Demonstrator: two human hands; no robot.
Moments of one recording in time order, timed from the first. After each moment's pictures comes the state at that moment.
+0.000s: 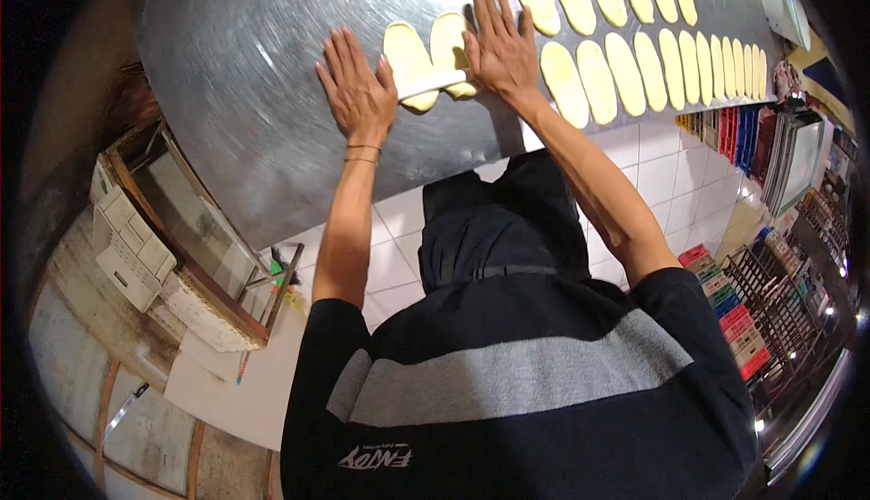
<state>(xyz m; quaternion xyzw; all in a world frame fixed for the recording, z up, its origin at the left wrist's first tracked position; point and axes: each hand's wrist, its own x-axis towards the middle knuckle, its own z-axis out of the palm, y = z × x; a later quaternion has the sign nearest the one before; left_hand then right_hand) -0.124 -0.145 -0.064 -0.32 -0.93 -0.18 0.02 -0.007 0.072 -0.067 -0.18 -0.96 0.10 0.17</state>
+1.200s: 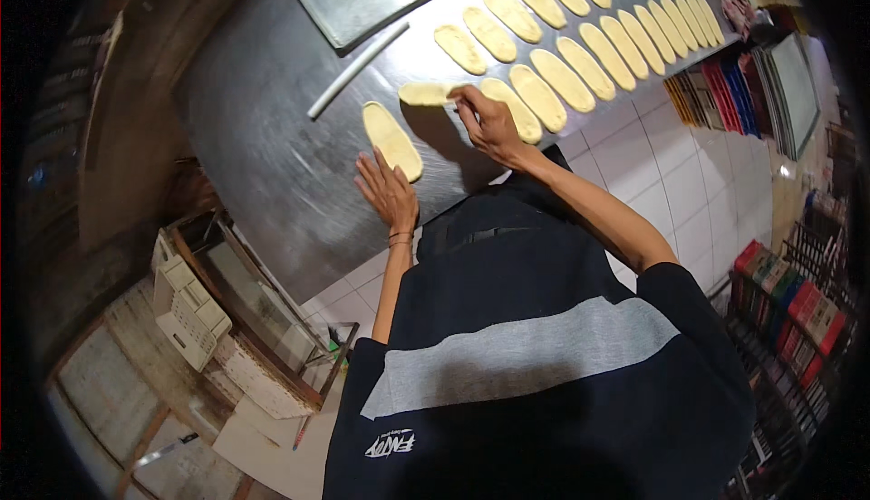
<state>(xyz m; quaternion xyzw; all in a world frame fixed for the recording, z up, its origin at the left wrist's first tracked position) -0.020 -0.161 -0.042 -0.29 -0.94 -0.20 0.01 0.079 0.073 0.033 -0.20 -0.82 0.48 0.25</state>
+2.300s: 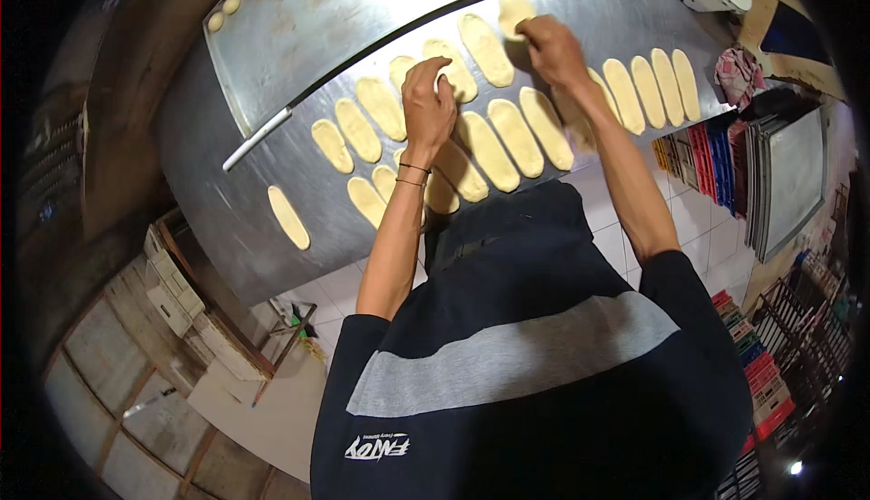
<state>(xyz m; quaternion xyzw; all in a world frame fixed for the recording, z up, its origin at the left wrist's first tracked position) 0.054 0.369 0.048 -0.36 -0.81 -0.47 -0.04 0.166 0.601 0.041 -0.21 -0.93 0.25 0.14</state>
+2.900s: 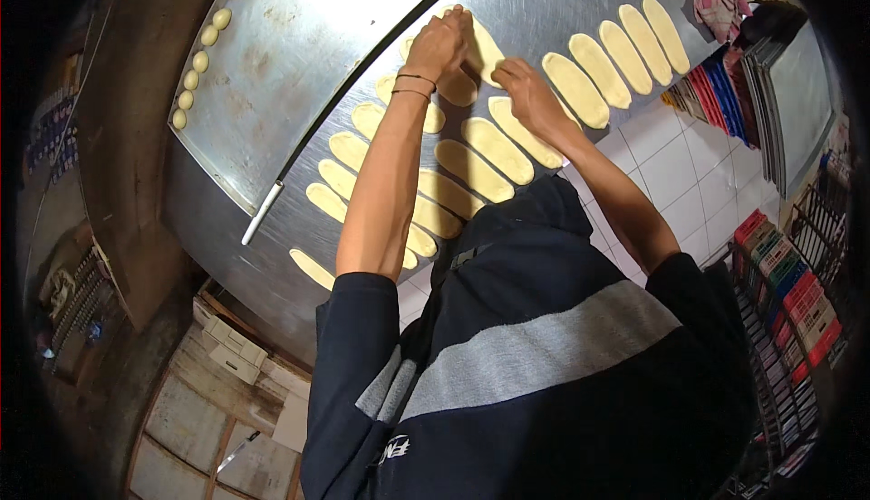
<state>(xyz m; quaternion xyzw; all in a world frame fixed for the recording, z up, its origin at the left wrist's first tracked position) -0.009 0.554 -0.038 -0.64 -0.72 -0.12 -0.25 0.223 0.577 -0.004 -0.27 -0.90 0.32 0.11</state>
